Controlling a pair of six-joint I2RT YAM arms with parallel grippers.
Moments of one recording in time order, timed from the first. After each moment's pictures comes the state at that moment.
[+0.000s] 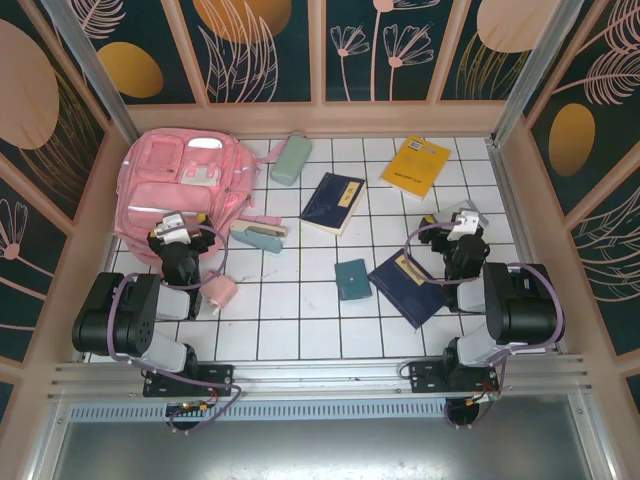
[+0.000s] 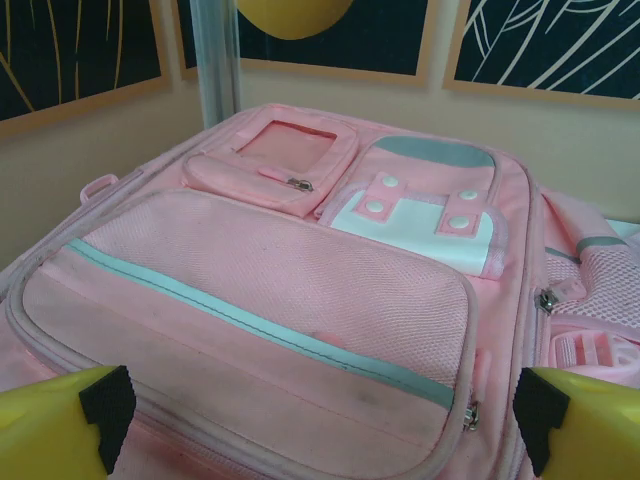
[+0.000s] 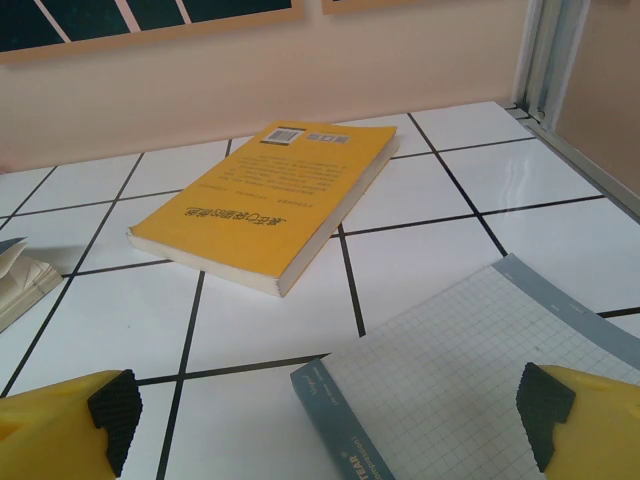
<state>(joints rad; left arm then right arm) -0.05 1.51 0.20 1.20 -0.33 -0.12 -0.03 1.53 0.22 1.11 0.00 0.10</state>
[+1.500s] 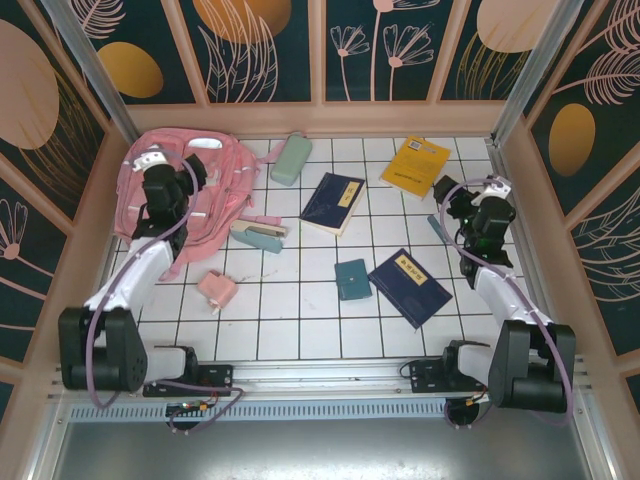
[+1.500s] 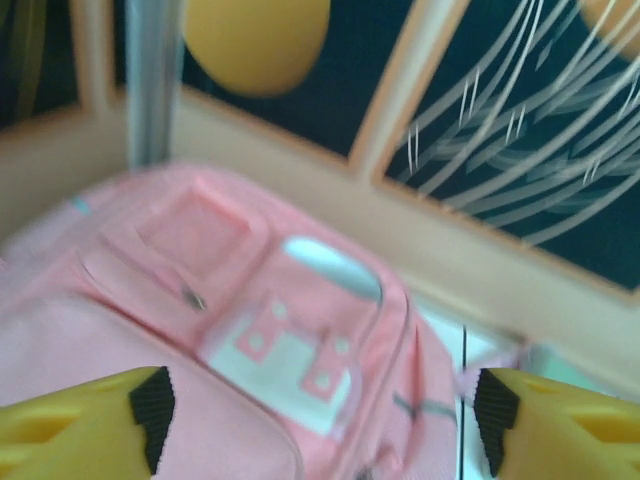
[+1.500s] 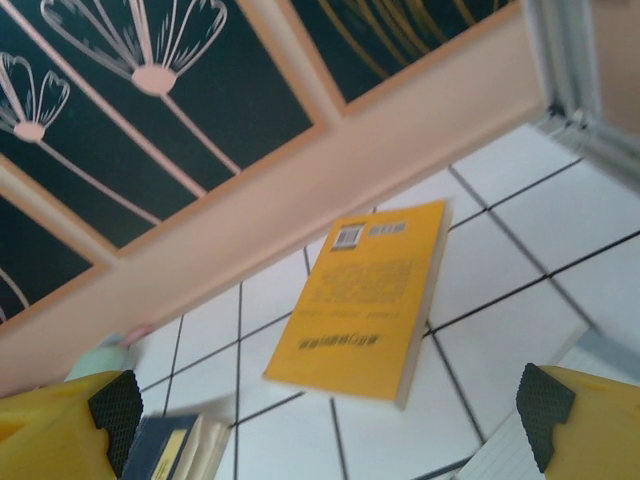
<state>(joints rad) -0.05 1.36 0.88 0.17 -0.23 -0.44 -0.06 1.17 0.57 0.40 -0.09 0.51</state>
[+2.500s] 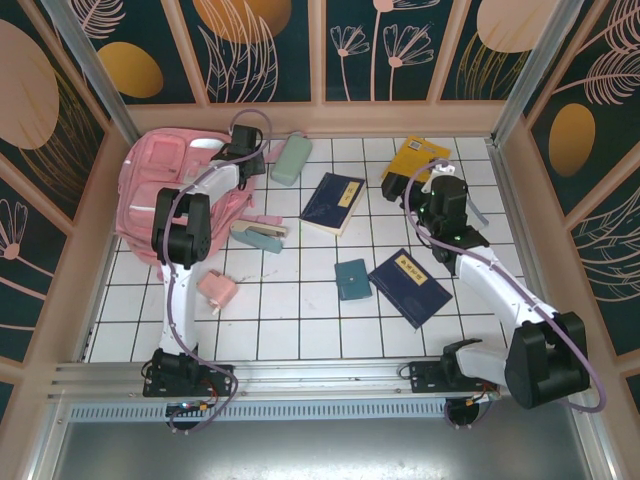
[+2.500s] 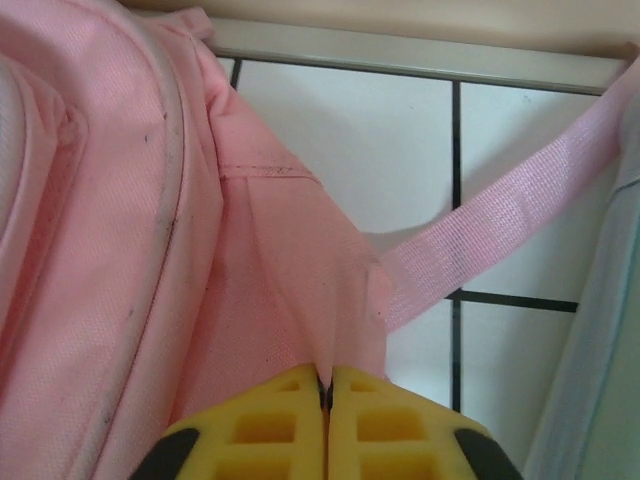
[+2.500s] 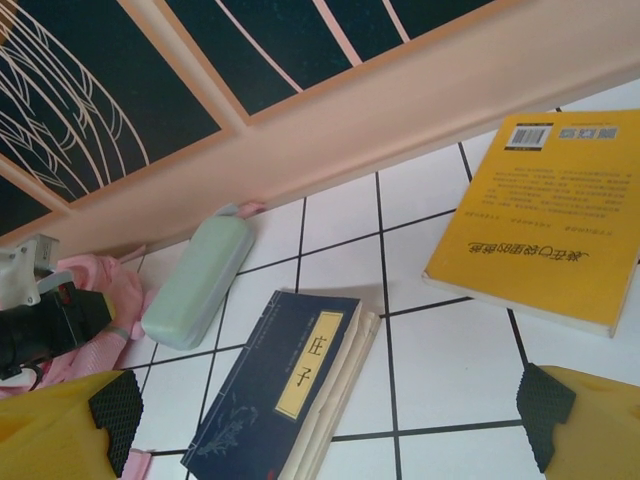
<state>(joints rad) -0.23 2.35 1.85 -0.30 -0.19 -0.29 0.29 1.21 0.79 0.10 0.01 0.50</state>
